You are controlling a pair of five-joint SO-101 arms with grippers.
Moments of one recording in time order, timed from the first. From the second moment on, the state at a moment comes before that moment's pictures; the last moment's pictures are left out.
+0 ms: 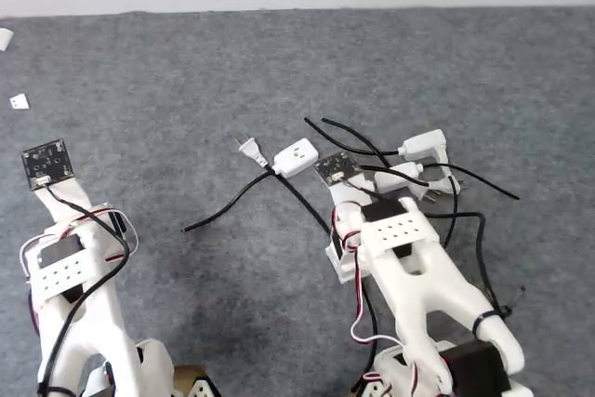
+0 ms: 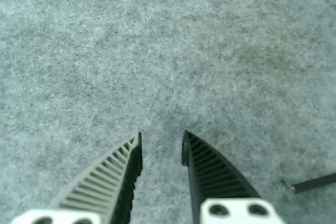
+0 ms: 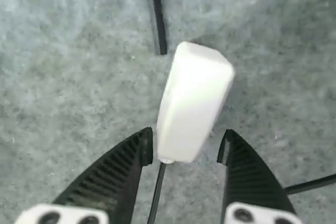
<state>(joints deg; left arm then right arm) -31.5 -31.9 63.5 40.6 1.3 -19.8 -17.6 51.1 61.8 7.6</state>
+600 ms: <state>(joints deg) -31.5 -31.9 63.5 40.6 1.3 -14.2 -29.2 50.5 63.6 5.8</state>
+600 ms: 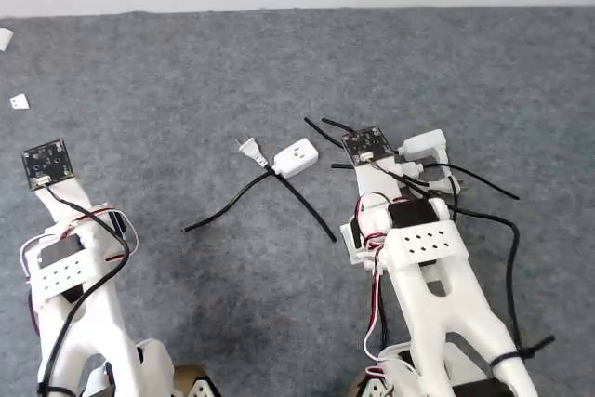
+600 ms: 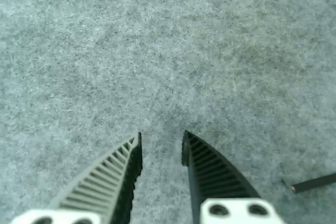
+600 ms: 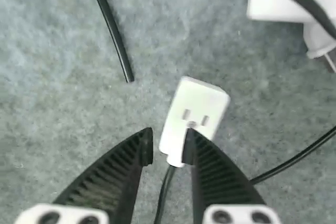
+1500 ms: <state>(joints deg) -31.5 -31.9 63.5 40.6 1.3 -16.9 -16.5 50.3 56.2 2.1</state>
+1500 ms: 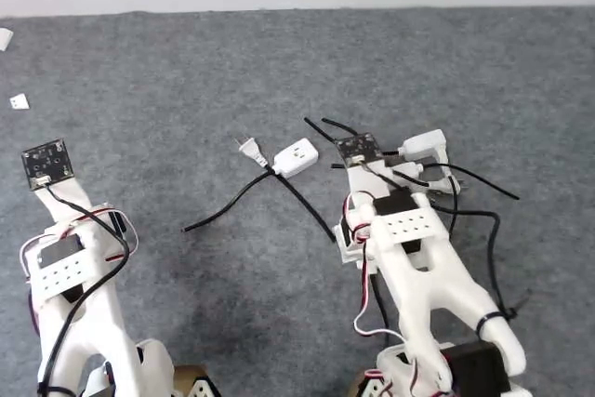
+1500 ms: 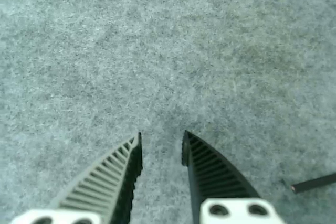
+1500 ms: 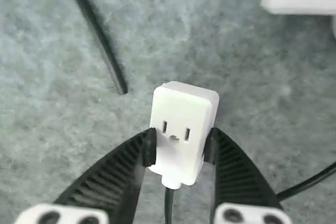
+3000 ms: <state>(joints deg) -31.5 -31.9 63.5 40.6 1.3 -41.6 -21.2 57.5 58.7 5.8</state>
